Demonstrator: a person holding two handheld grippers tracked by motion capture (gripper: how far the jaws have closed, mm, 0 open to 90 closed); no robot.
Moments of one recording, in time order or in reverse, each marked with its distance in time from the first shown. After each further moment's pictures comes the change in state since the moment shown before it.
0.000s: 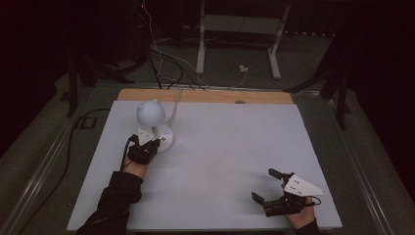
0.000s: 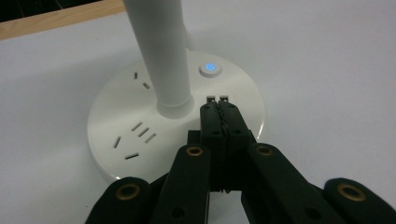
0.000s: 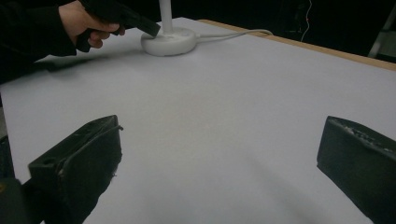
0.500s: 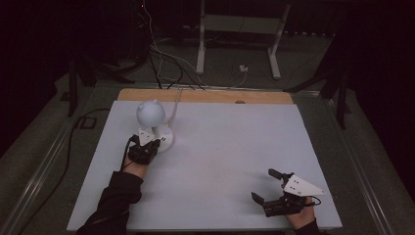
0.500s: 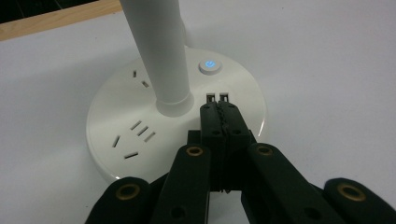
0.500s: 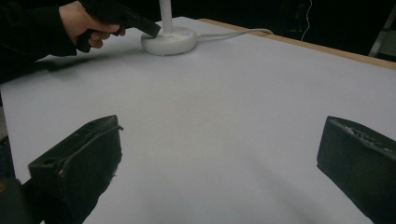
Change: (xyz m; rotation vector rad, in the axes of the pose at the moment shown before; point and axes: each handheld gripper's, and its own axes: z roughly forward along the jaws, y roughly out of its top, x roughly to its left) left arm 0.000 -0.001 0.001 0.002 0.003 0.014; right arm 0.000 0.000 0.000 0.004 0.001 -0.001
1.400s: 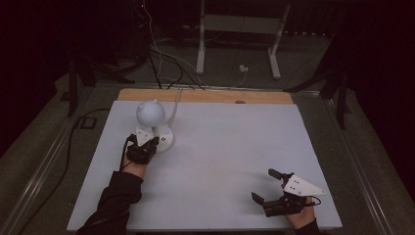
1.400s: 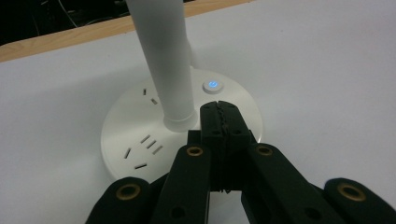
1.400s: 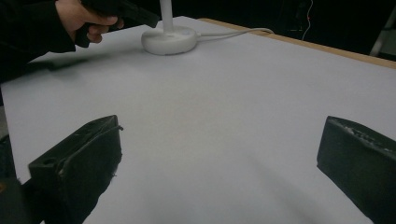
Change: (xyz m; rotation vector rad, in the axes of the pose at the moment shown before) left arm -0.001 0.005 -0.010 -0.056 0.027 -0.017; right arm 0.000 0.000 0.000 0.000 0.003 0.001
